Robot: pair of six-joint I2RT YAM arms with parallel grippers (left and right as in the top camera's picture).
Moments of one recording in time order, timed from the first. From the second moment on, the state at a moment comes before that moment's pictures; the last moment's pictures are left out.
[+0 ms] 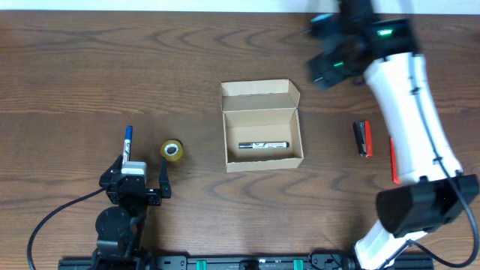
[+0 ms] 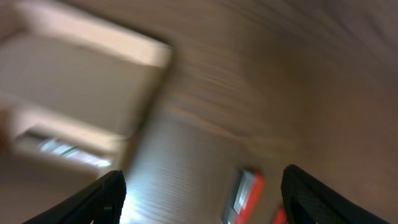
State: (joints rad) left arm -0.12 0.01 0.09 -0.30 -0.06 0.04; right arm 0.11 1.85 1.96 -1.27 0.00 -0.21
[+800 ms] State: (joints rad) left arm -0.12 0.01 0.09 -0.30 -0.06 0.04; right arm -0.18 1.86 1.34 -0.99 -0.05 -0.07
